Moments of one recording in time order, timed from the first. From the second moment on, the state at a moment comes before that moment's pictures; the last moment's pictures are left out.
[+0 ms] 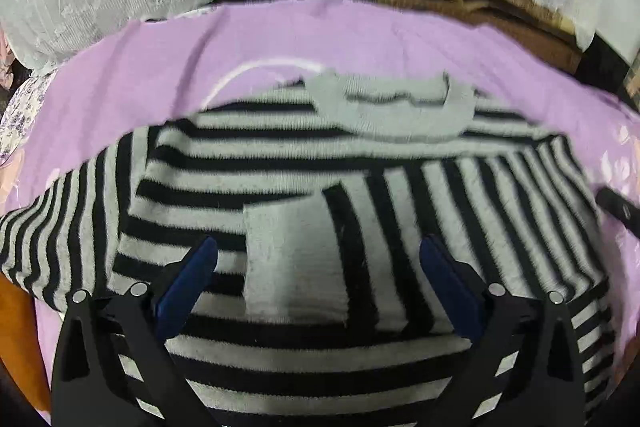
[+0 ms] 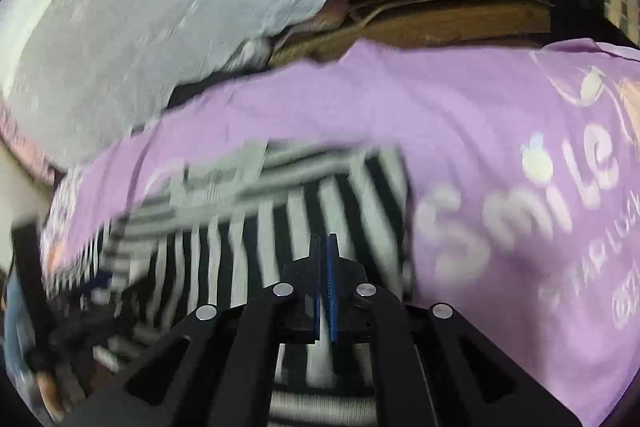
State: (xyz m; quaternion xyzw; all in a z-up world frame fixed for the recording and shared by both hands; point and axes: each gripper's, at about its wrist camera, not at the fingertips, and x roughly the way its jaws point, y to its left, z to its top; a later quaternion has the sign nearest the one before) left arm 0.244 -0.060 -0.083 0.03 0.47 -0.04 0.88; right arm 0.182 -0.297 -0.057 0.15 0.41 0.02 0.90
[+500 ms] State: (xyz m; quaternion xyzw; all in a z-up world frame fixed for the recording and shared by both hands) left arm 0.231 -0.045 -0.104 0.02 0.49 -0.04 0.87; right arm 0.150 -0.267 -0.095 0.12 0.43 0.03 0.89
